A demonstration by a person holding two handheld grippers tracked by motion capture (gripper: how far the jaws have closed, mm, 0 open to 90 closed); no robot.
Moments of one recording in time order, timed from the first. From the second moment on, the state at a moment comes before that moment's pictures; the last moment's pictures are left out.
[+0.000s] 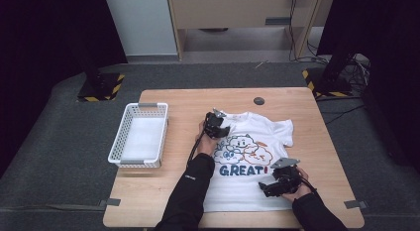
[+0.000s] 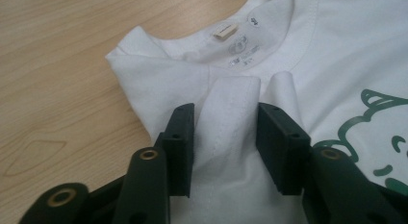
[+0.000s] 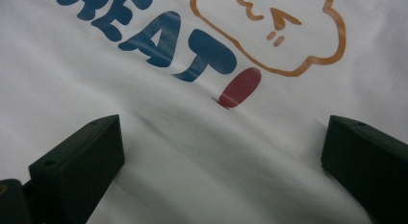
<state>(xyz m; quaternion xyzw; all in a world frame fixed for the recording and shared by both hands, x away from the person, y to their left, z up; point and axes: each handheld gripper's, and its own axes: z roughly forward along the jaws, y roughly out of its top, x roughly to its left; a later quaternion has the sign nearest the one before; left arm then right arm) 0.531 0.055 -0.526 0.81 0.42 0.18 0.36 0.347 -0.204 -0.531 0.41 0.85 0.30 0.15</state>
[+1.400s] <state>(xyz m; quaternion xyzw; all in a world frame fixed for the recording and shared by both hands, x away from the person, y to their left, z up) 0.511 0.133 -0.458 0.75 0.48 0.27 0.37 0.347 -0.204 -0.531 0.41 0.84 0.30 0.15</state>
